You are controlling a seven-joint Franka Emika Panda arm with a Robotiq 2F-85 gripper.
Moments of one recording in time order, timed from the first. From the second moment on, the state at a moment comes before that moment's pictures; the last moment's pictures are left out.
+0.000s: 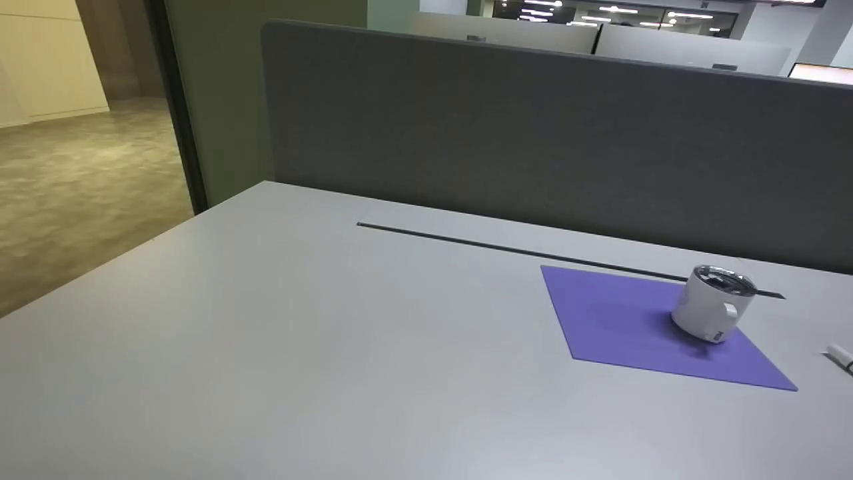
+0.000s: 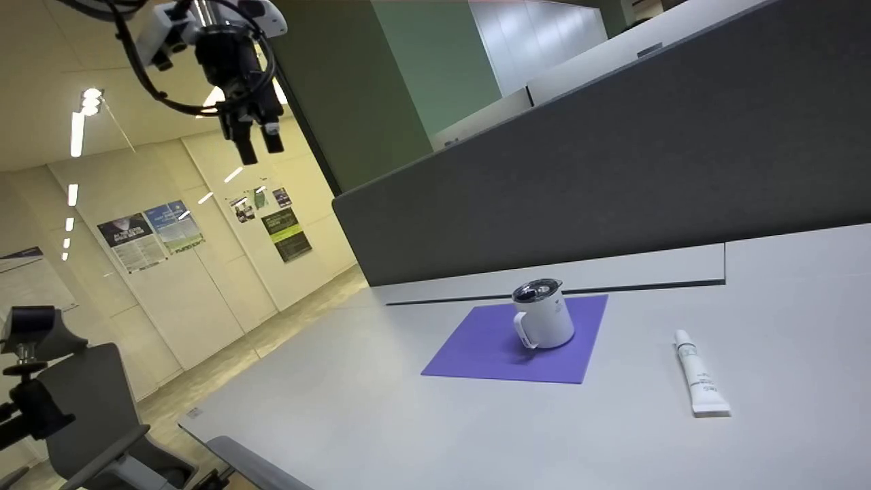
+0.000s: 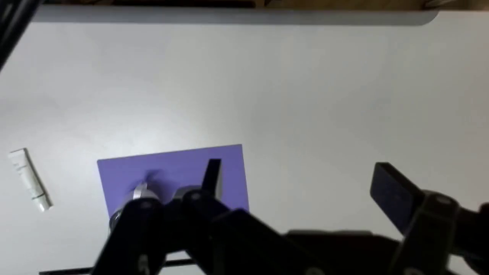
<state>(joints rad) 0.06 -0.33 0.06 -2.08 0.17 1.68 0.11</state>
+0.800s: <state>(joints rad) -0.03 0.08 -0.01 -1.93 -0.10 1.87 -0.17</state>
